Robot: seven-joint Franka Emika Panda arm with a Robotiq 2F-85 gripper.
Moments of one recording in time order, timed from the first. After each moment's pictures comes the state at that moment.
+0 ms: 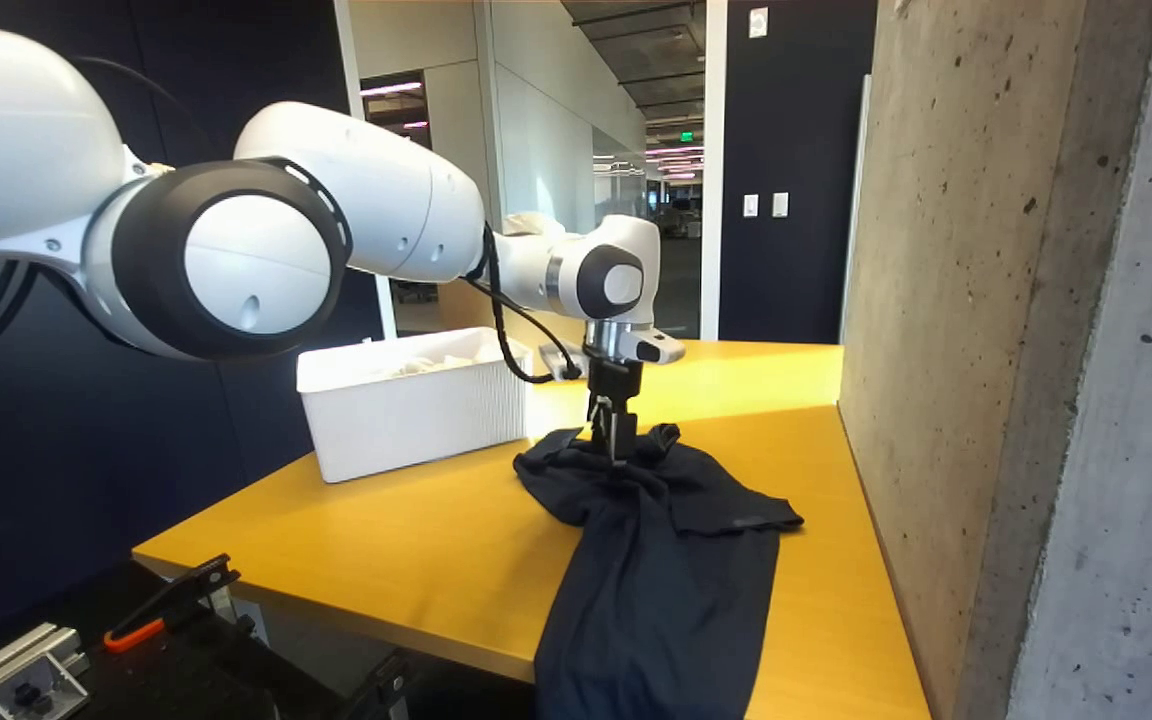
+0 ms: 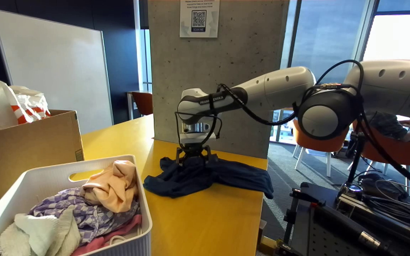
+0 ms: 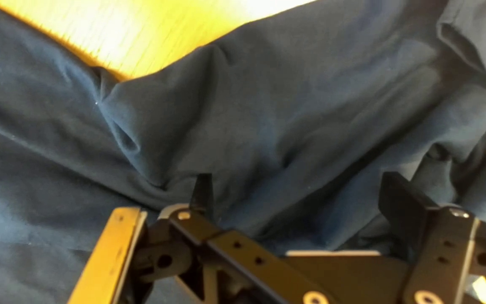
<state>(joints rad) -0.09 1.46 -0.09 -0.46 0.14 1.79 0.64</state>
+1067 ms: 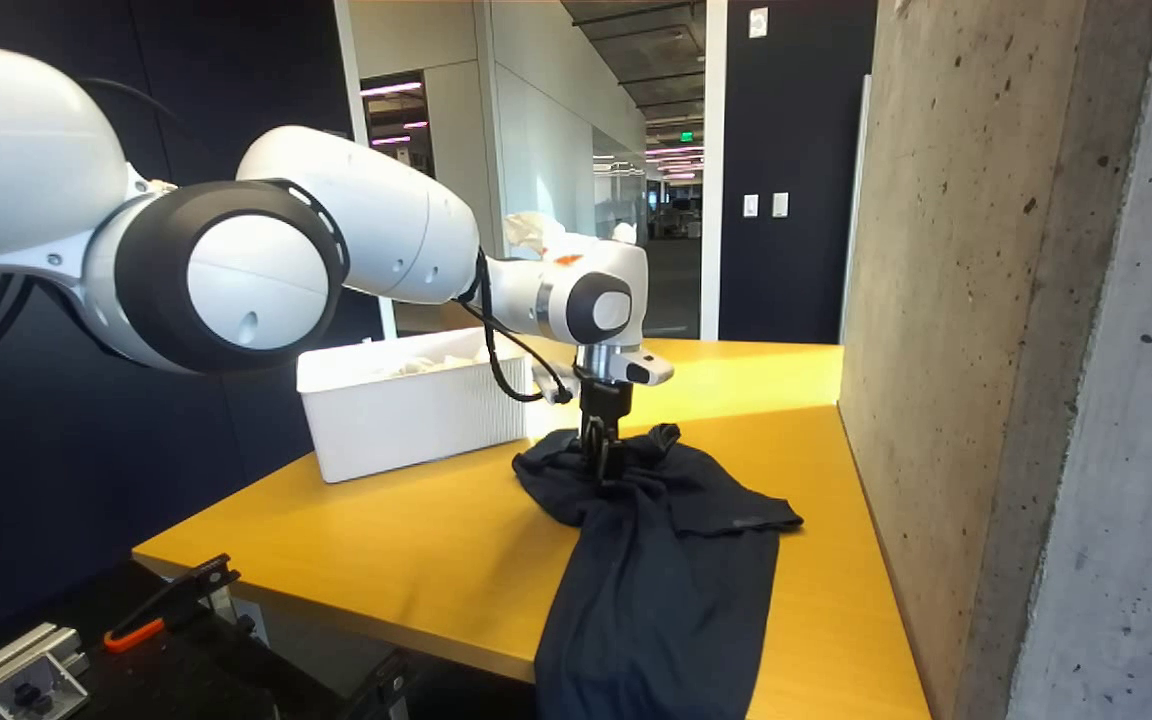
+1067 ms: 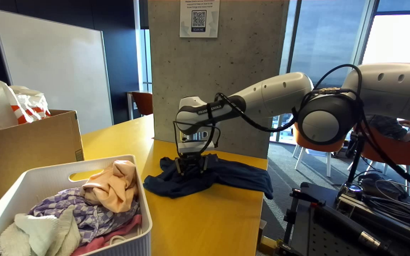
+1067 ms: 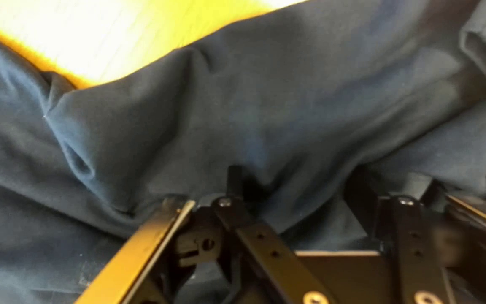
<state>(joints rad) -0.07 1.48 -0.09 -0.49 0.14 1.86 0.64</state>
